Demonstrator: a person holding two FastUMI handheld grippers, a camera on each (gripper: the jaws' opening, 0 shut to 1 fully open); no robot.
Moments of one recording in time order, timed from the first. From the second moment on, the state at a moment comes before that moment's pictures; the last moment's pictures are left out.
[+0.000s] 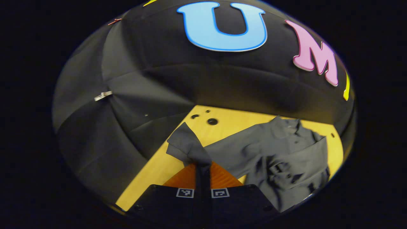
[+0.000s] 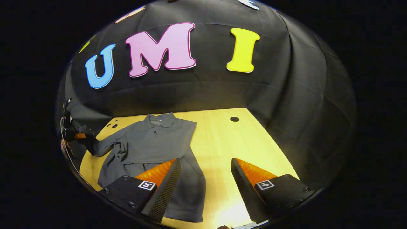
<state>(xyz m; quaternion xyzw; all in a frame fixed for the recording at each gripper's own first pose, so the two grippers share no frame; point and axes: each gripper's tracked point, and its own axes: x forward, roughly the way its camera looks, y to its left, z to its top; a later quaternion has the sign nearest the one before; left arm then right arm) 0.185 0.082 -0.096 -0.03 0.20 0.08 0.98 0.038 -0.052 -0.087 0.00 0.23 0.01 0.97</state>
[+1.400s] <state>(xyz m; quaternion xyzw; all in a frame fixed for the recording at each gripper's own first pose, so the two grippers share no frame) 0.236 -0.370 -0.179 -0.02 0.31 -0.22 0.92 0.049 -0.087 -0.175 0.03 0.32 0.06 0.95</state>
